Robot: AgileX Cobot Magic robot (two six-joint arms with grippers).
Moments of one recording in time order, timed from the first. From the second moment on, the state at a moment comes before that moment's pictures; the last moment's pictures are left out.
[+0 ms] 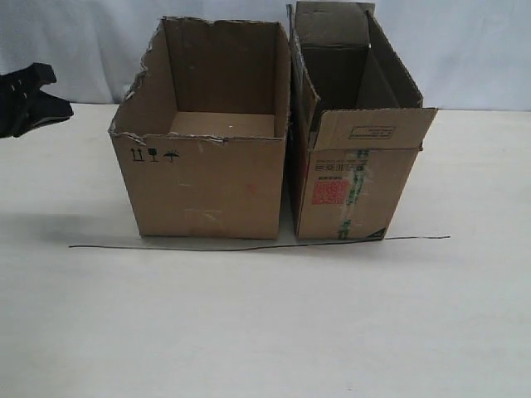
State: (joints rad) left arm 0.18 1.76 -1.00 -1.59 0.64 1.21; right arm 0.12 0.00 0.00 -0.06 0.16 0.01
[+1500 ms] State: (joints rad) left arm 0.12 2.04 -1.20 -1.66 0.90 1.19; right arm 0.12 0.00 0.00 -0.06 0.16 0.01
